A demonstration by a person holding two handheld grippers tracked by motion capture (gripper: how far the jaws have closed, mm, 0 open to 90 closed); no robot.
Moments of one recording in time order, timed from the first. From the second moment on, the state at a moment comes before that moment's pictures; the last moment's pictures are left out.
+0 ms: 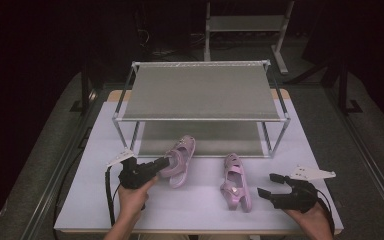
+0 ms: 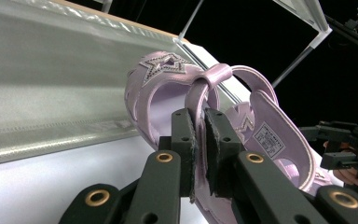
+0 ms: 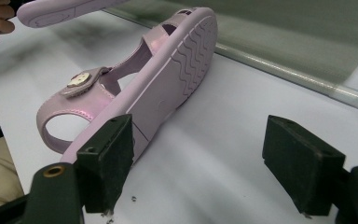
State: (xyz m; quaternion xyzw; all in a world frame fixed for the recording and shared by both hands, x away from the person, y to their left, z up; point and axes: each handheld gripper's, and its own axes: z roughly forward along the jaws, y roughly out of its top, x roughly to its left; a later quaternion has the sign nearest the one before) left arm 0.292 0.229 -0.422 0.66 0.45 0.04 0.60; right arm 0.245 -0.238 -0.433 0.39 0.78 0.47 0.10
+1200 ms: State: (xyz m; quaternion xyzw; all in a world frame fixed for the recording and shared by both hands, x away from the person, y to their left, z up) left arm 0.317 0.217 -0.428 0.63 0.48 0.05 0.62; right arm 0.242 -0.240 -0.431 0.39 0.78 0.48 0.10
